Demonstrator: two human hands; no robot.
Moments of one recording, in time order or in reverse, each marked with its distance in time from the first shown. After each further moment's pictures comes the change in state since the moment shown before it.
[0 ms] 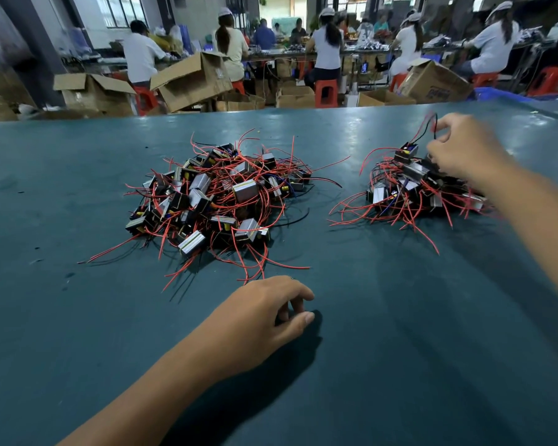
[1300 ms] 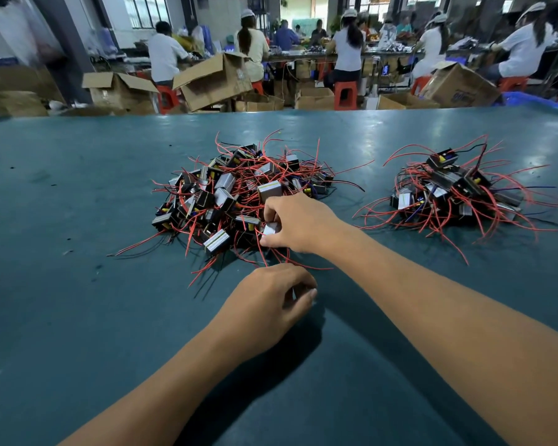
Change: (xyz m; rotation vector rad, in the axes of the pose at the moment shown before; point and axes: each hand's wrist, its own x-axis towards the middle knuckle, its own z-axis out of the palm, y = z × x) left_hand 0.004 -0.012 -0.008 0.002 0.212 -0.025; right_hand -0.125 -0.172 0.129 -0.115 -0.571 -0.608
